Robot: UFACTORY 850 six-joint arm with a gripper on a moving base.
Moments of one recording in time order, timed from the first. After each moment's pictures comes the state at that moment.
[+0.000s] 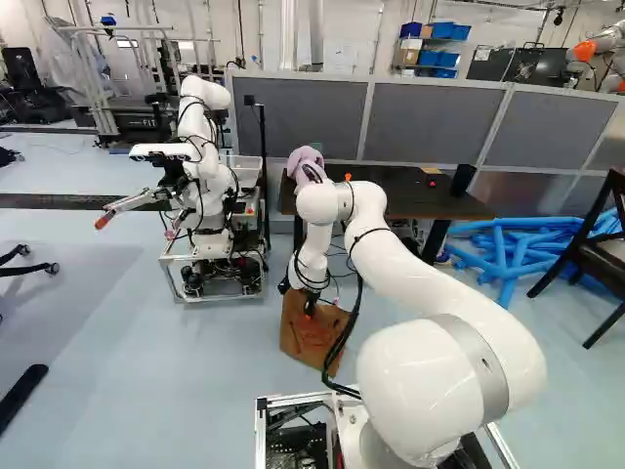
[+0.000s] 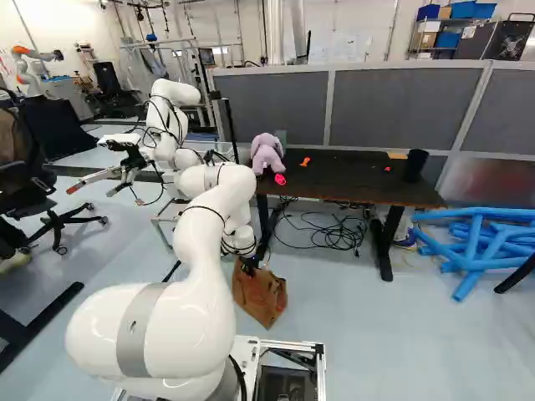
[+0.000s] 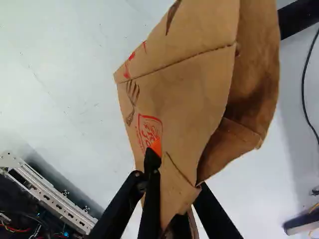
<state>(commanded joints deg) 6.6 -87.5 -88.2 -13.4 3.6 -33.8</state>
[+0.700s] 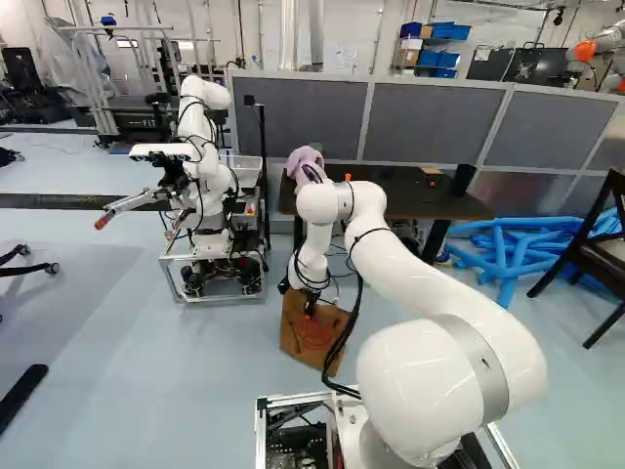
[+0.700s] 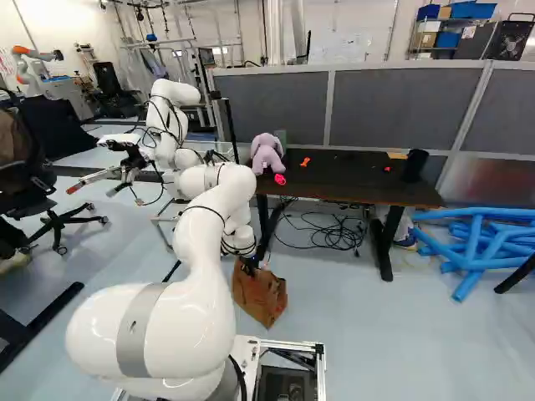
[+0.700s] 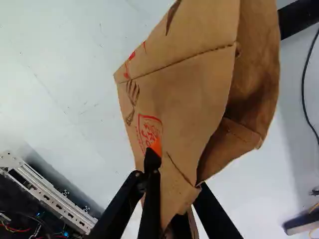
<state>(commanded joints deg) 6.6 -87.5 -88.2 -13.4 3.6 -33.8</state>
